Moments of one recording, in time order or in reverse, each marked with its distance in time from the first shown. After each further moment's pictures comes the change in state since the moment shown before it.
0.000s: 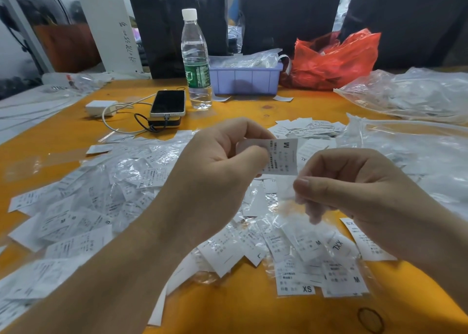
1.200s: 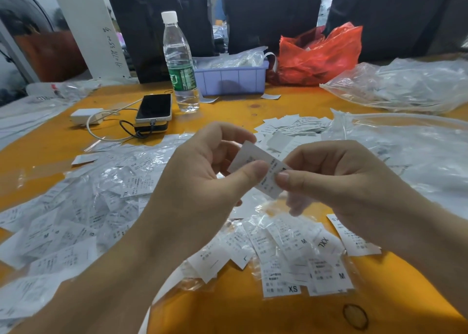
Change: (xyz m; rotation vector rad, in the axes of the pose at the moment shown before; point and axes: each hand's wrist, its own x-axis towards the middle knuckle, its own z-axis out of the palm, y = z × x) left_hand 0.001 -0.017 0.004 0.041 -0.018 0.103; right_hand 0.003 0.005 -0.006 -0.096 0.022 -0.043
